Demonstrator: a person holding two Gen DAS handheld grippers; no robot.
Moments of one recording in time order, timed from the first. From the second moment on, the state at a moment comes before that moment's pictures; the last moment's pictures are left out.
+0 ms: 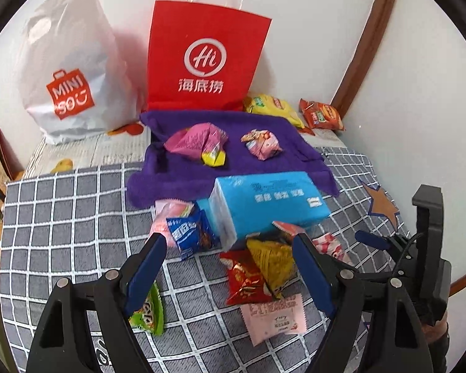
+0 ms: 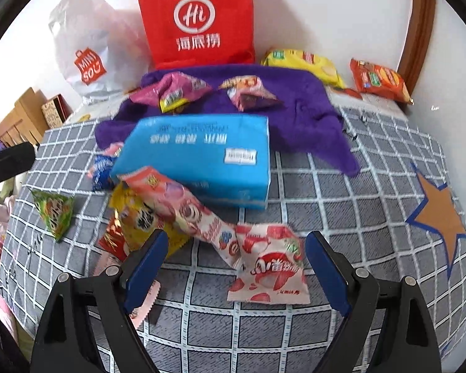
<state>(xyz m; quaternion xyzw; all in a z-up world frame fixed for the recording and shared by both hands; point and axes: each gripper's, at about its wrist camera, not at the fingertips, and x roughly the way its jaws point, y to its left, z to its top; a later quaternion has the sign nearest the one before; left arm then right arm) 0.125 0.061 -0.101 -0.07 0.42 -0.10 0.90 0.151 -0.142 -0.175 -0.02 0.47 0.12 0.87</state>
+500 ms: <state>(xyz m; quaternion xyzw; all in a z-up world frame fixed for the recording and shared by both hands) 0.132 0.086 -0.126 -0.13 0.45 -0.06 0.88 0.147 -0.164 -0.219 -0.02 0.51 0.11 0.85</state>
